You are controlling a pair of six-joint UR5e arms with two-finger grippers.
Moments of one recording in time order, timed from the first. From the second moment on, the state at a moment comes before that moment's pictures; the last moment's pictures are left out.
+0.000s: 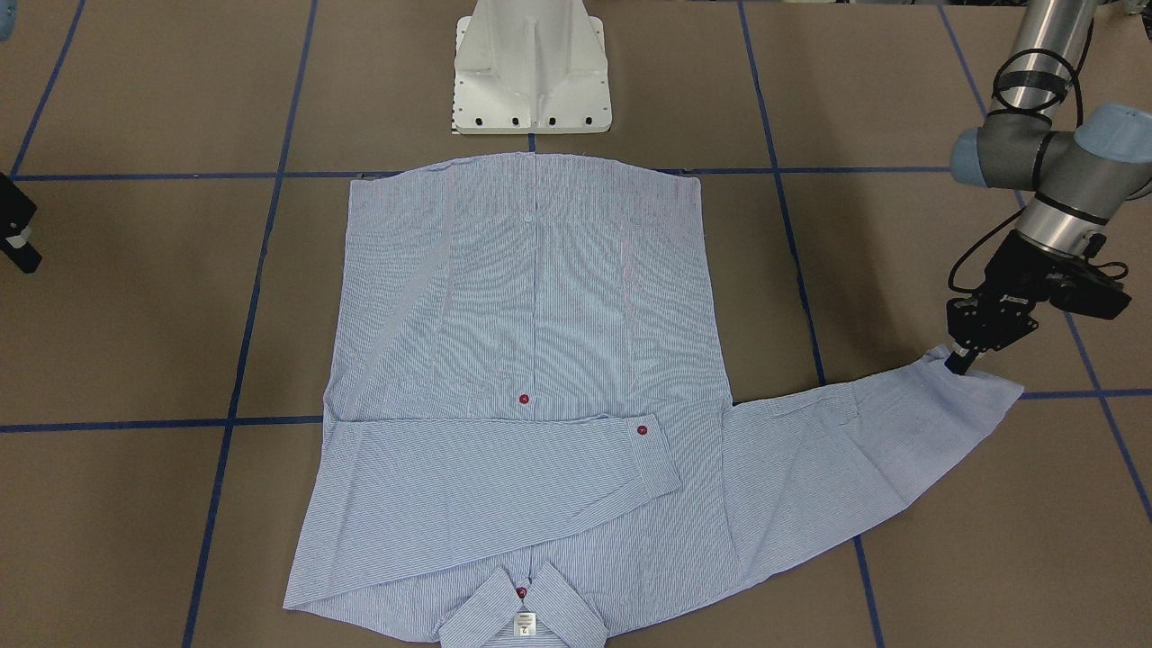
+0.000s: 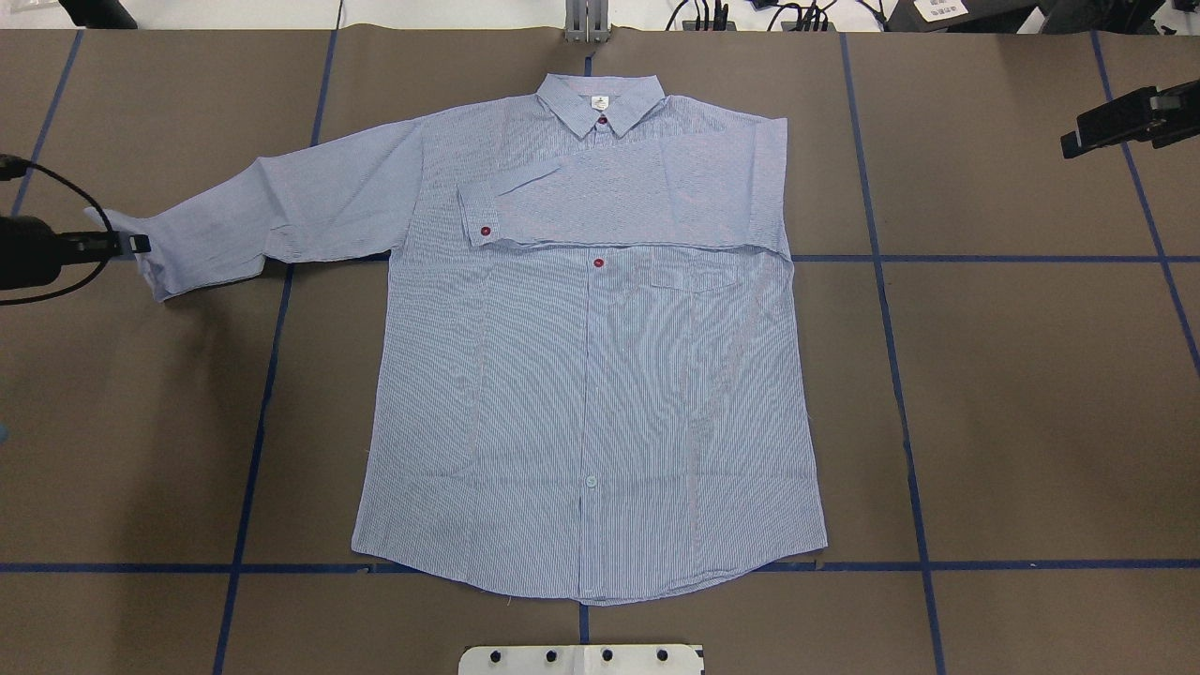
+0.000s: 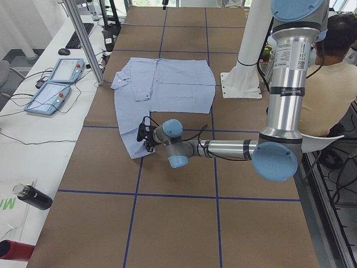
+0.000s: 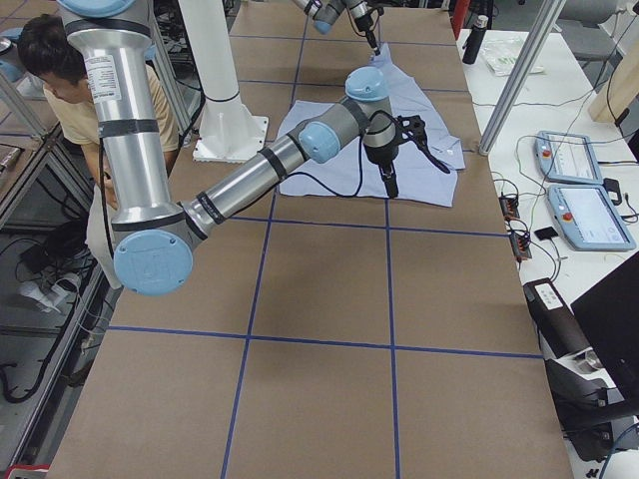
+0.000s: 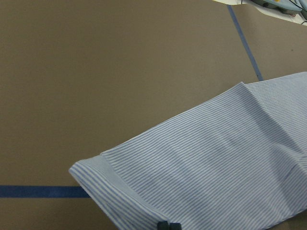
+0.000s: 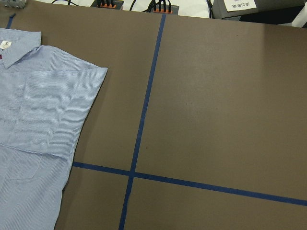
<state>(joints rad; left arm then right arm) -0.97 -1.68 -1.45 -2.71 -1.90 -1.10 1.24 -1.42 2.05 -1.50 2.19 0.55</state>
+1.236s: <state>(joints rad) -0.67 -2.55 -1.35 -1.76 -1.75 -1.27 1.24 -1.42 2.04 -1.50 2.19 0.56</state>
